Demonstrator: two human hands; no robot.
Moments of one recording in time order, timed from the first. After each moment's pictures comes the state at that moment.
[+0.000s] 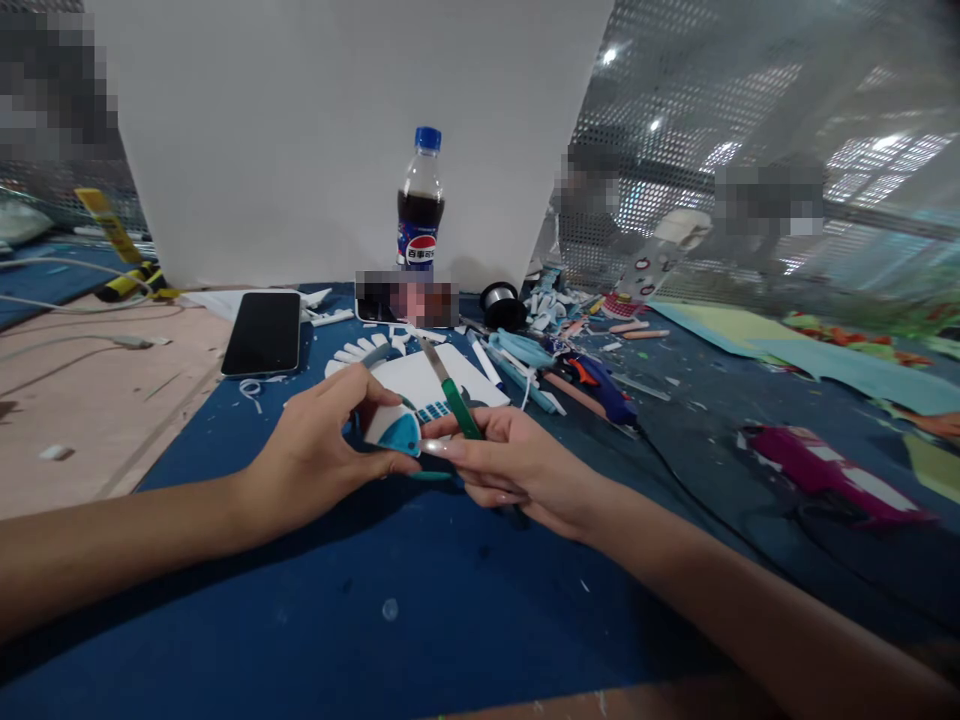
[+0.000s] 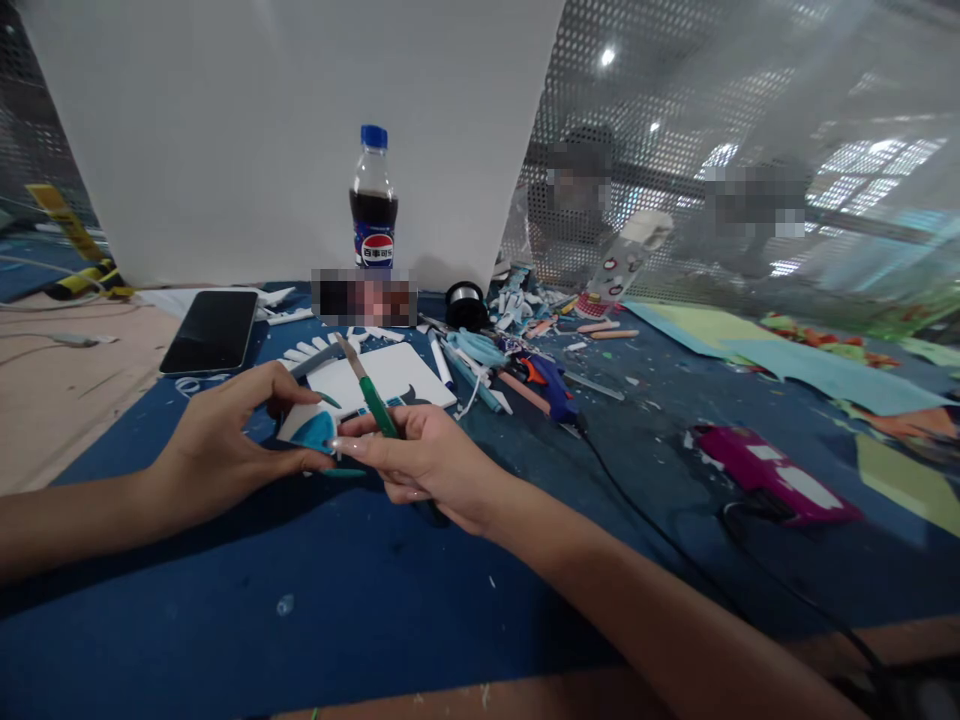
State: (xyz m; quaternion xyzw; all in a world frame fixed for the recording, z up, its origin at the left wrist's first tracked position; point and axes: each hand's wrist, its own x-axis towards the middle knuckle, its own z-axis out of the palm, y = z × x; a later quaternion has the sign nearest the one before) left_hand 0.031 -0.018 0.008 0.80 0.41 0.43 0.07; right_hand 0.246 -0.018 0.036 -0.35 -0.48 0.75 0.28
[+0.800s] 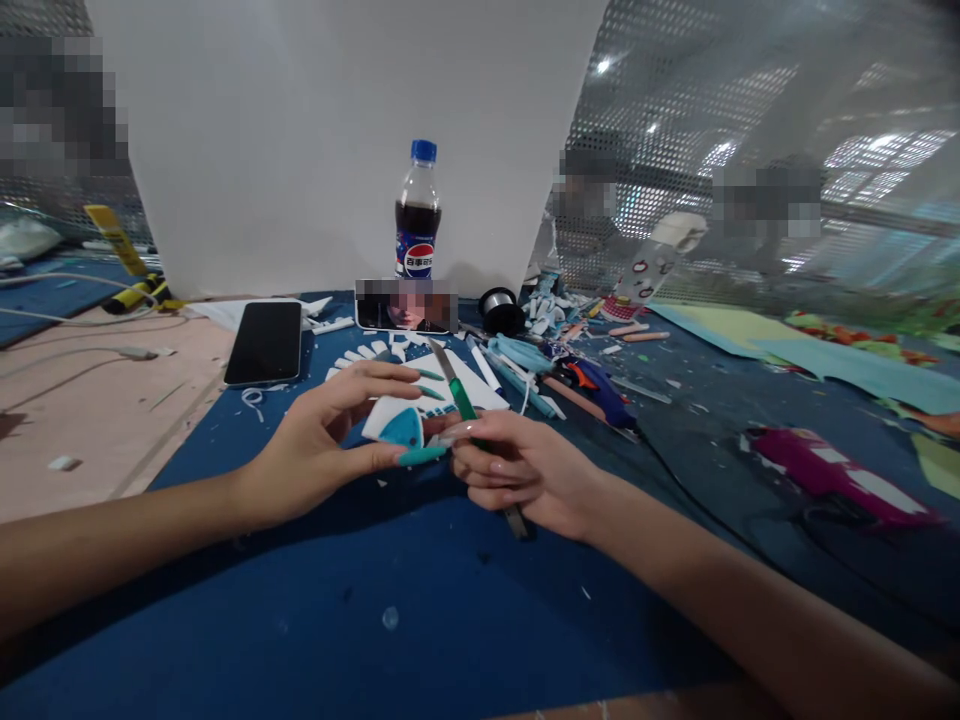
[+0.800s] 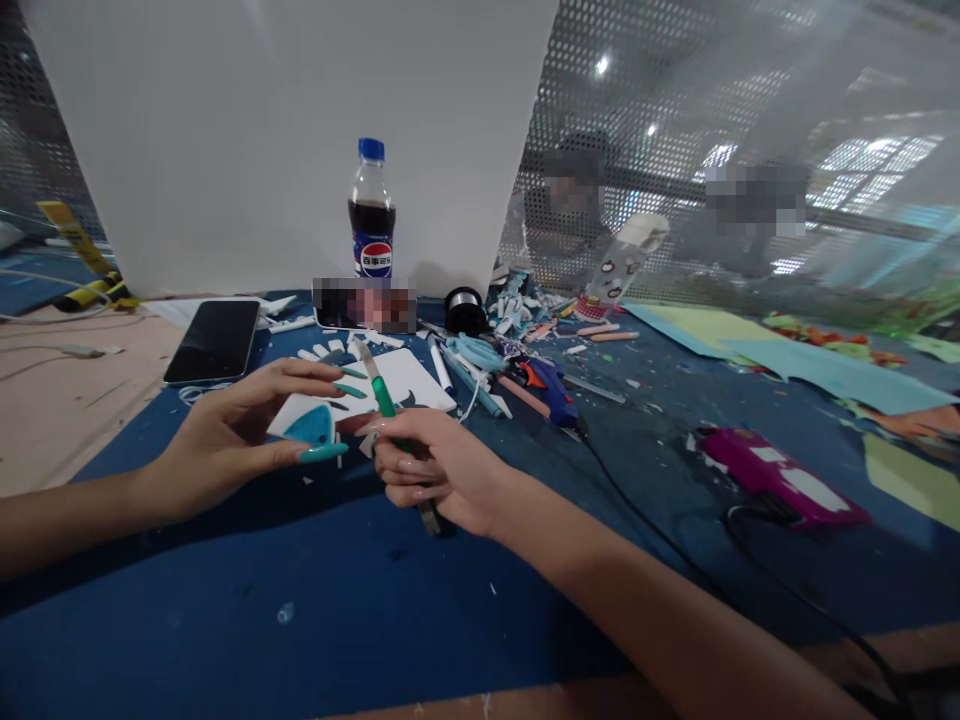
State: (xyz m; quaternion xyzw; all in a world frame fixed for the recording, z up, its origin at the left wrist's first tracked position) left_hand 0.031 -0.010 0.010 0.75 0.27 0.50 0.33; right_hand 0.252 -0.009 0.037 -0.29 -0.40 0.83 0.26
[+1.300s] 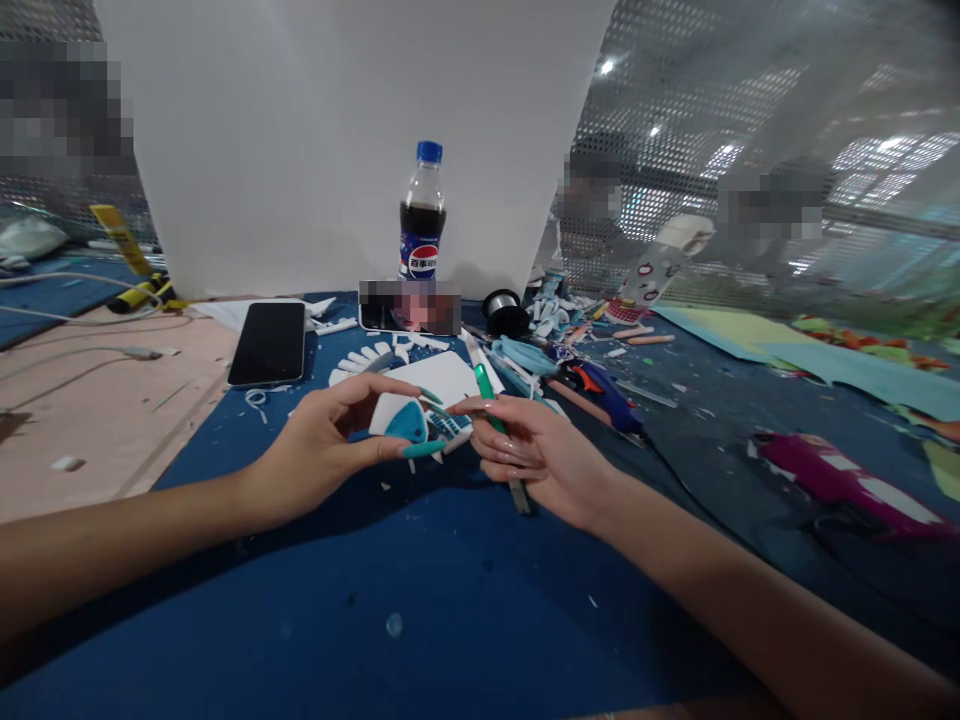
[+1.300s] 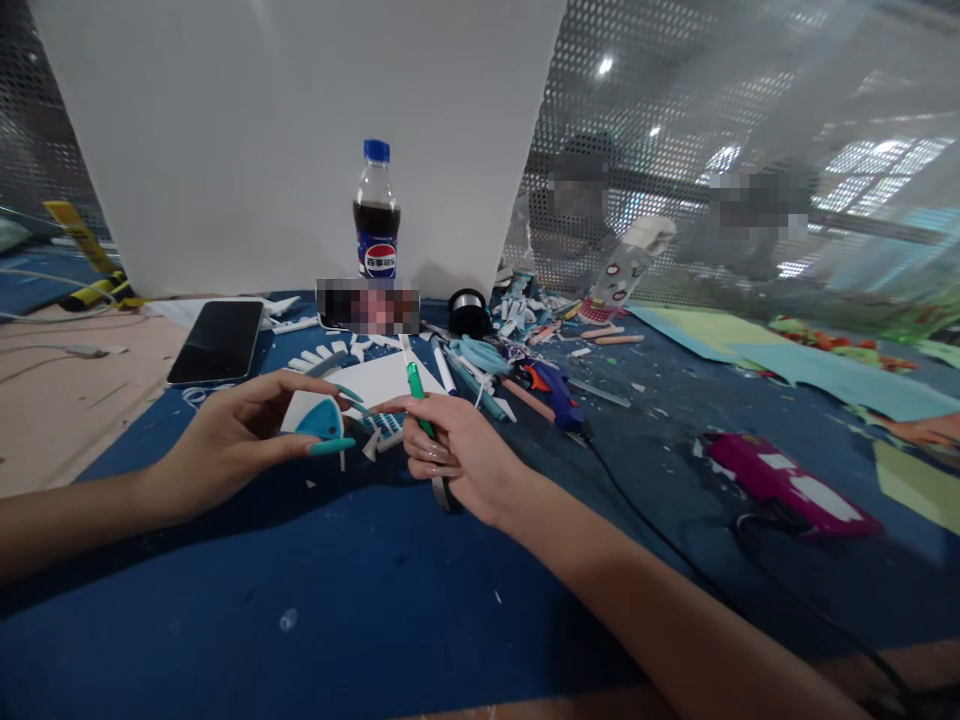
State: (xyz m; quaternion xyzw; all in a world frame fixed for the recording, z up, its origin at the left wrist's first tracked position) left_hand 0.031 -0.009 0.014 0.73 0.37 0.46 0.34; right_hand 0.259 -0.002 0.036 -0.35 -0.43 0.75 0.35
